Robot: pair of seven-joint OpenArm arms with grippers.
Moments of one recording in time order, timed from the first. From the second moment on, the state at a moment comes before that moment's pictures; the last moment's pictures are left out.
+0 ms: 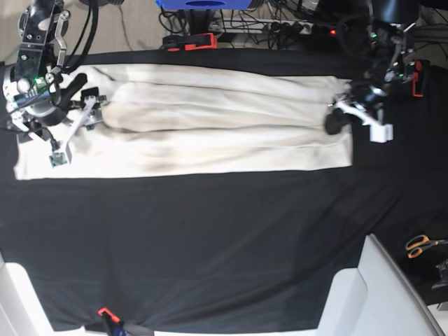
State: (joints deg) left arm 11.2 -22.3 -12.2 56.6 -43.9 -34.2 17.4; right arm -16.9 1.5 15.2 108.1 -7.5 22.7 -57.7
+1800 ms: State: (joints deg) left arm 14.0 2.0 13.9 84.8 12.6 -18.2 22.6; right arm -17.1 0.2 15.2 108.1 -7.5 22.7 -57.6
